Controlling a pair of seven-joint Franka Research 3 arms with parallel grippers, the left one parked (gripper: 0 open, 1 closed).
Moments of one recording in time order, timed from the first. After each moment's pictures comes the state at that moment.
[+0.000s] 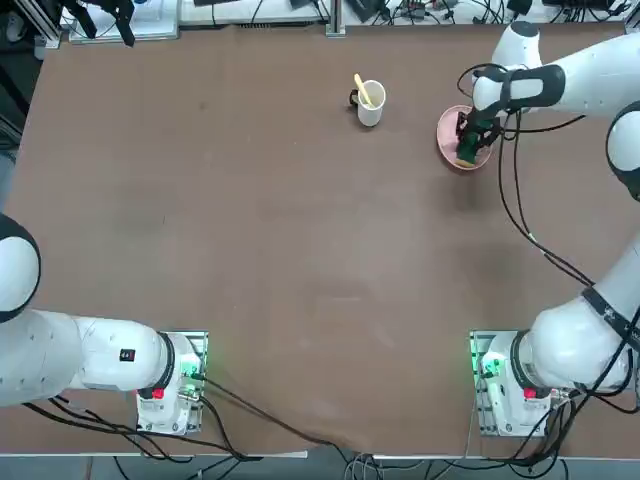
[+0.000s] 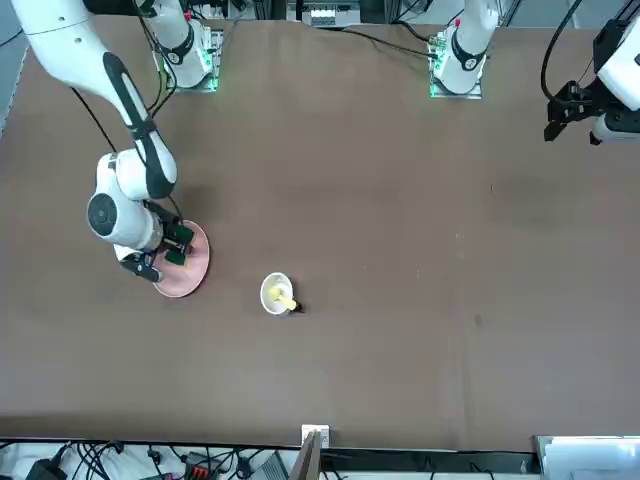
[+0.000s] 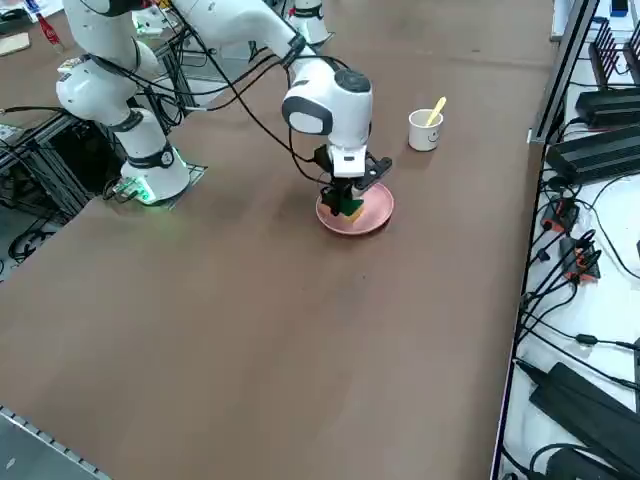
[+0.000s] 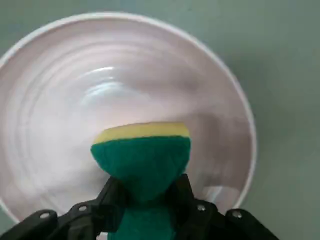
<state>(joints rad) -0.16 0.50 0.23 -2.03 -0.09 2.37 0.45</state>
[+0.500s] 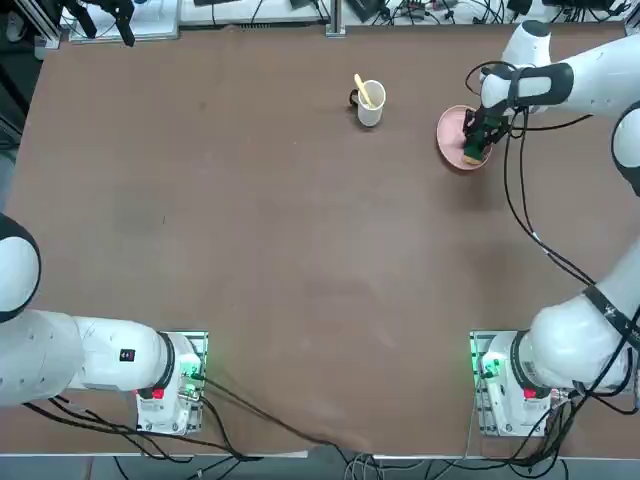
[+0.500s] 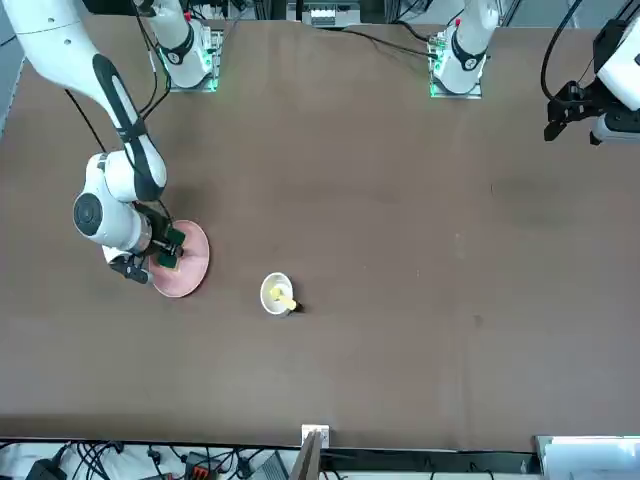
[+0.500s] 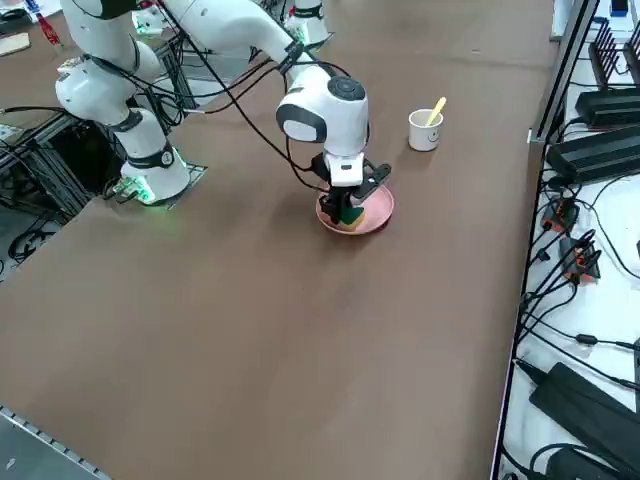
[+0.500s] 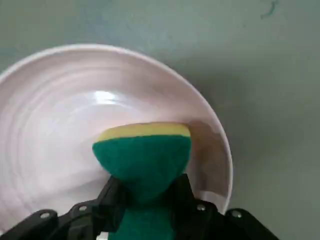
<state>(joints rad) -0.19 0.50 0.23 -2.02 -0.09 2.42 0.41</state>
